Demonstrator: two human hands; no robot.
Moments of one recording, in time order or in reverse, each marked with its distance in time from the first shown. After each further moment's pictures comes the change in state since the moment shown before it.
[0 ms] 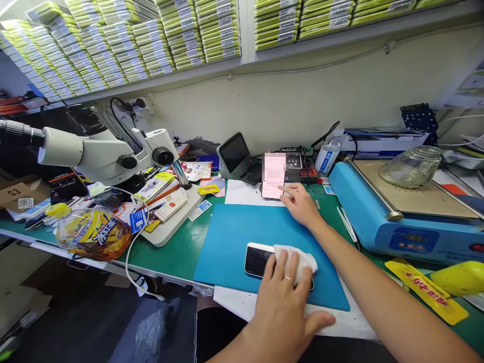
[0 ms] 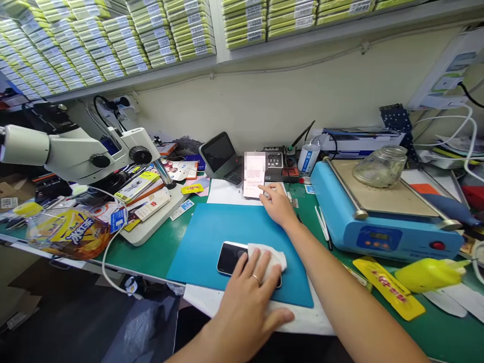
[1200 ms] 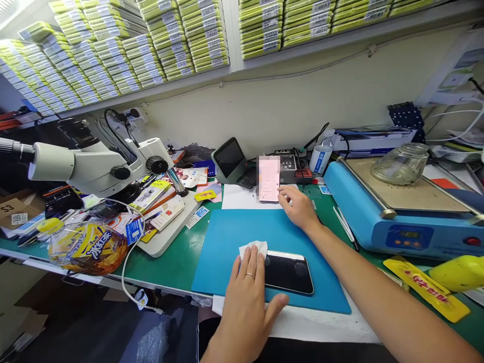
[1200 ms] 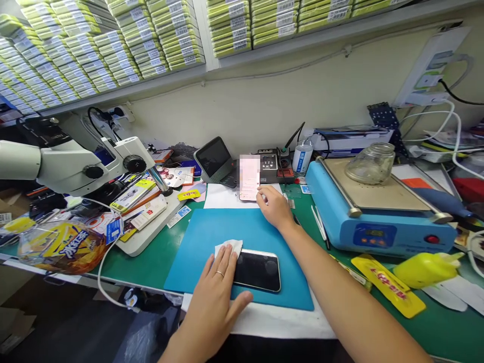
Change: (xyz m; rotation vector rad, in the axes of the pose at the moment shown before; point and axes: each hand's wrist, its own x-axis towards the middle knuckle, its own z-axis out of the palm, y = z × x) left_hand -0.028 -0.041 -0.009 0.119 0.082 -0.154; right_hand -0.004 -0.012 -0.005 -0.021 0.106 -0.108
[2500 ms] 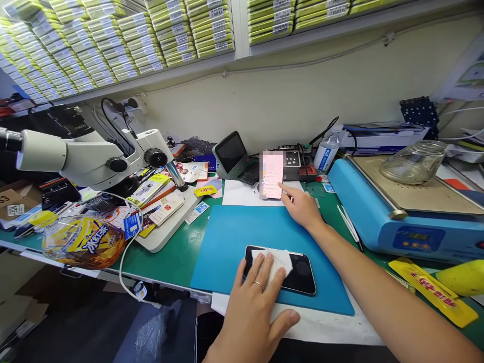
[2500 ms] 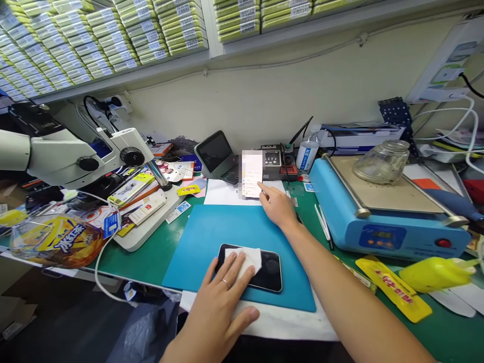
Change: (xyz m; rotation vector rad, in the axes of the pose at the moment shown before) left_hand -0.005 0.002 -0.008 -0.102 -0.122 0.097; right_hand 0.001 0.004 0.002 -0.147 -0.063 0.127
